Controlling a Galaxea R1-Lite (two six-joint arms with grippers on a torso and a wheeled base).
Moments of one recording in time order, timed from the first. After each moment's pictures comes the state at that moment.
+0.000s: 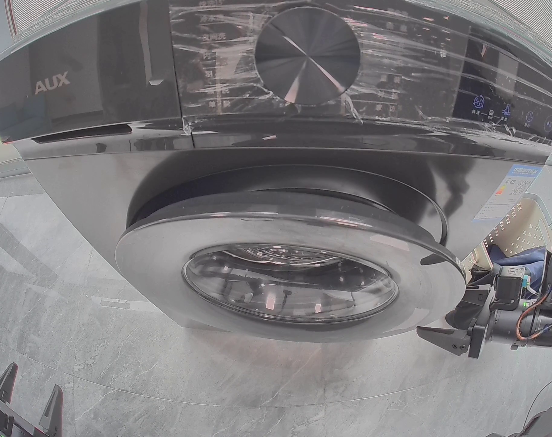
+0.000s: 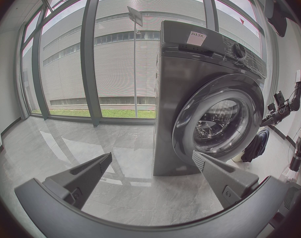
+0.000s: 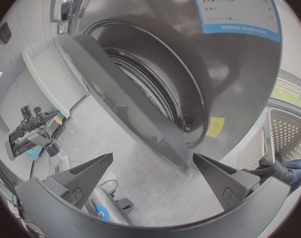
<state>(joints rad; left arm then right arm) 0.00 0.02 -0.02 0.00 0.00 -0.03 0.33 1.34 -0.28 -0.66 0.36 -0.07</state>
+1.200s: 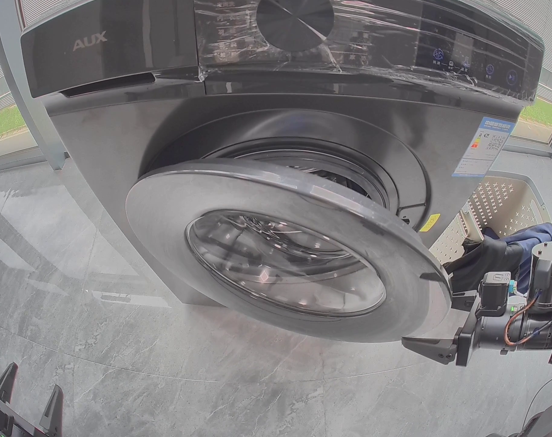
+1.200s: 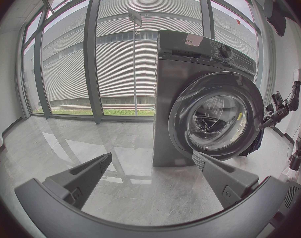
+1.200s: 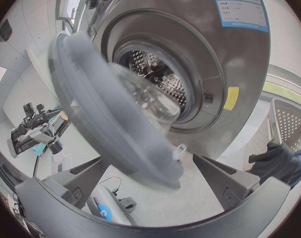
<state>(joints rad) 0.00 0.02 -0.02 0.00 0.00 -0.02 0.40 1.40 -0.30 -0.67 0.35 -0.07</state>
